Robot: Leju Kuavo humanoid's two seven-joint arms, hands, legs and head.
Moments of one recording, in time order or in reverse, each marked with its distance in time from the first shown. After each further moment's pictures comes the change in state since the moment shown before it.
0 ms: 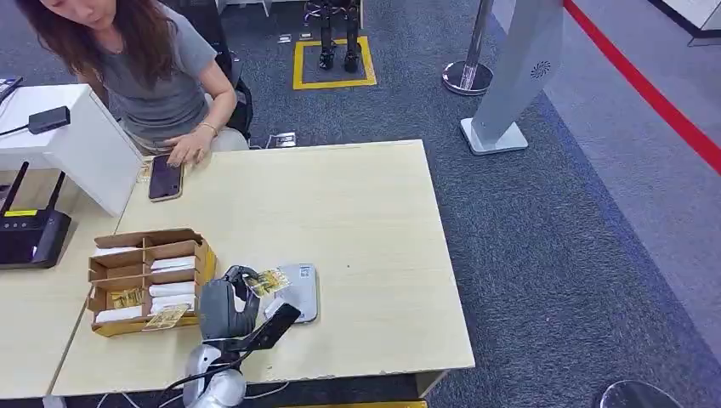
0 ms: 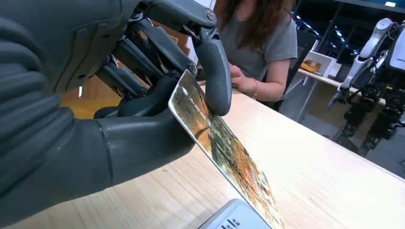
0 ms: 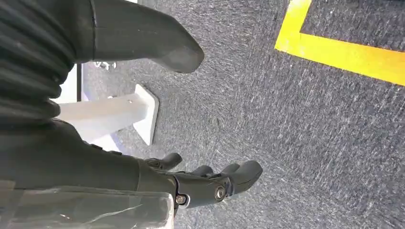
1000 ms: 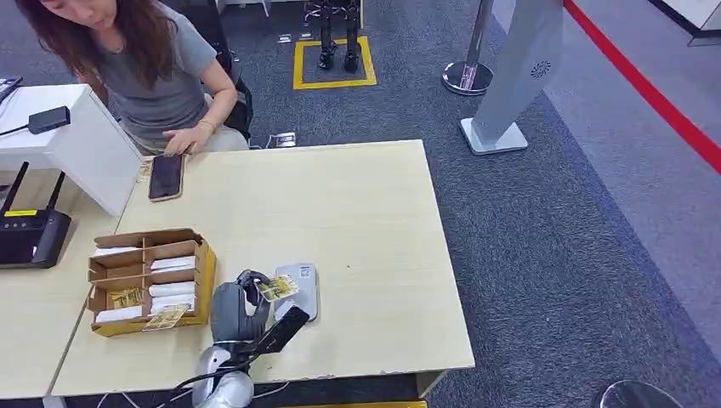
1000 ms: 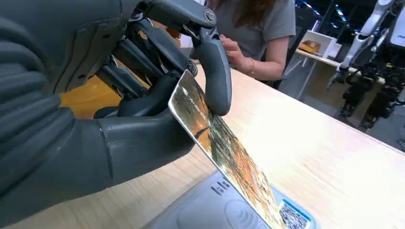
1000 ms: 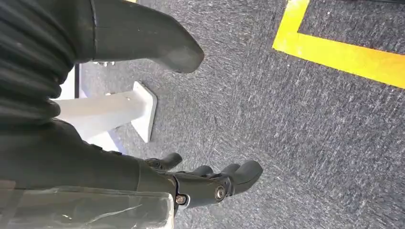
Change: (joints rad) left arm -0.021 -0.006 -0.058 0.077 0.054 -0.016 -0.001; right arm -0.007 0.000 0.014 0.000 0.002 0.006 -0.001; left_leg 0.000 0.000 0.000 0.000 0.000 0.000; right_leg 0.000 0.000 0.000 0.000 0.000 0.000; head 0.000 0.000
